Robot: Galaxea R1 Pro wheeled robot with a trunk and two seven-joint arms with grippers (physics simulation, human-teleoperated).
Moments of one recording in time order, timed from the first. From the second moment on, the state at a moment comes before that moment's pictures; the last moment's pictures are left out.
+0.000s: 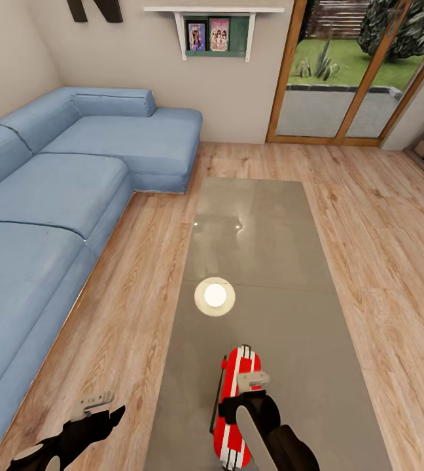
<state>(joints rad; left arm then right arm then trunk) 0.00 0.08 0.14 -1.42 0.24 0.58 -0.11 -0.28 0.17 0.40 -1.26 -0.40 0.92 -0.57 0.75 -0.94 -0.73</state>
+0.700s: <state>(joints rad) 0.00 0.08 0.15 -1.42 0.24 0.58 -0.11 -0.28 0.17 0.40 -1.24 -0.40 0.91 -0.57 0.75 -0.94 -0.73</state>
